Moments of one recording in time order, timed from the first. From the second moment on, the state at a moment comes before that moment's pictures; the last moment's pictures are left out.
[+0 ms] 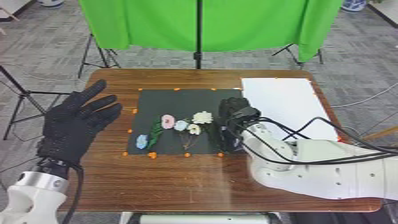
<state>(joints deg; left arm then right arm) 134.8 -46.4 -102.8 -137.5 25.5 13.5 12.9 -24.0 -47.3 -18.5 -98.5 -108.6 29.8 45.7</state>
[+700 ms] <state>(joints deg) 135.1 -46.6 -102.7 -137.5 25.6 13.6 12.4 -24.9 -46.7 -14.9 -100.9 -109.5 30.2 46.3</state>
